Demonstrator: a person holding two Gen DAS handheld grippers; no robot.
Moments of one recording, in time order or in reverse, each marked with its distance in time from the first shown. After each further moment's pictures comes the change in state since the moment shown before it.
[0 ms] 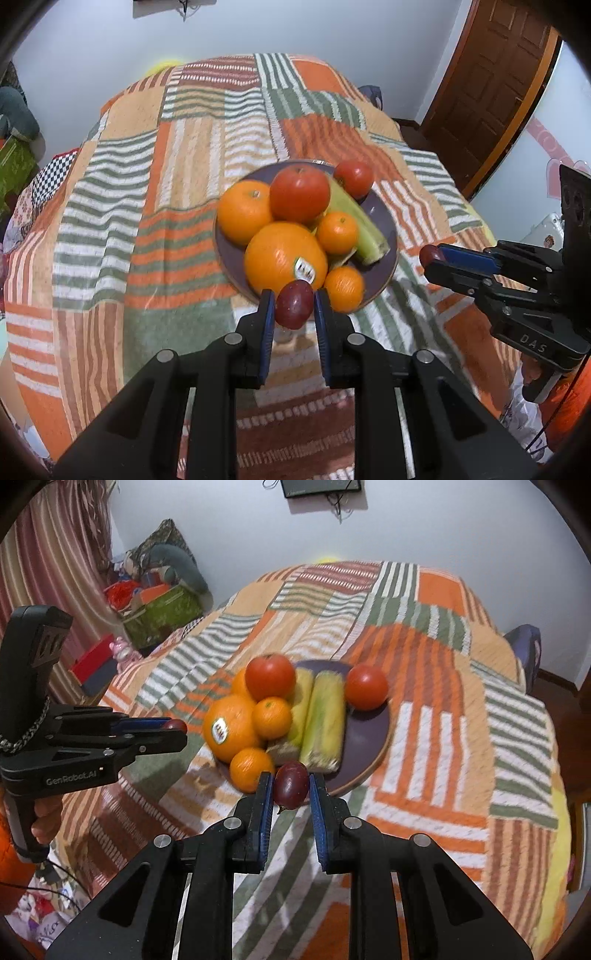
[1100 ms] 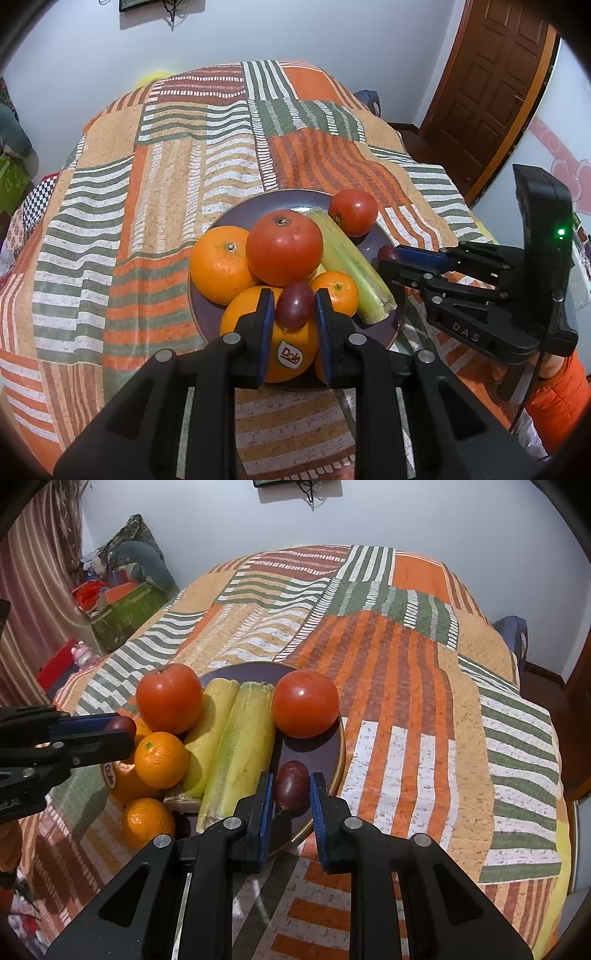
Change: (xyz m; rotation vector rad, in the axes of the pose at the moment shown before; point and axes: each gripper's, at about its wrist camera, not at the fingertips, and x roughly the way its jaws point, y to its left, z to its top) left arm 0.042 -0.010 0.037 0.034 -0.028 0.008; right arm 0.059 -0.045 0.020 0.027 0.038 -0.080
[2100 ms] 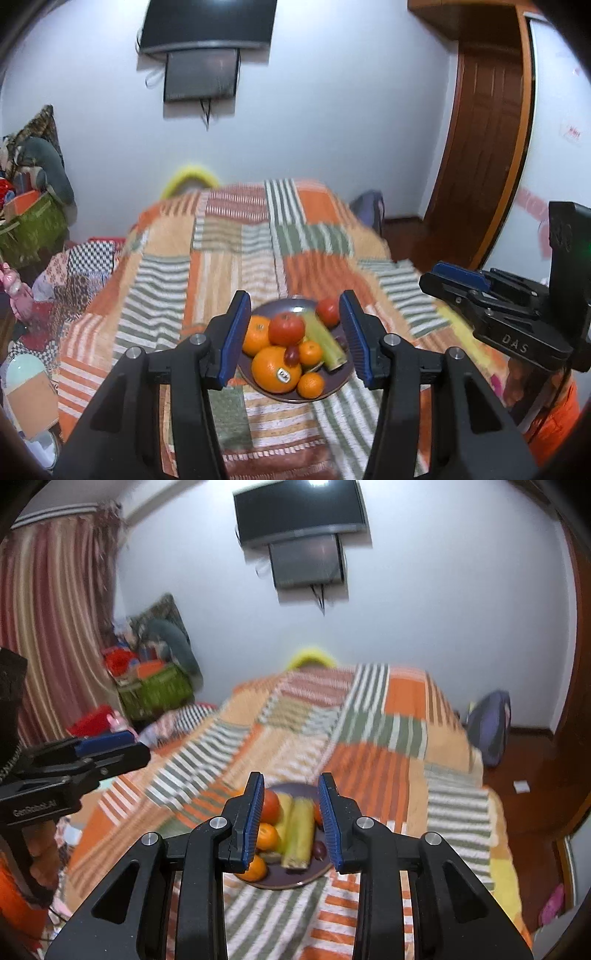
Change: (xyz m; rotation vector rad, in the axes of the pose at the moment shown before) left arm -0.186 -0.028 -0.007 -0.042 -0.419 0.067; right arm -0.177 0.044 0.021 -0.033 -0.379 0.013
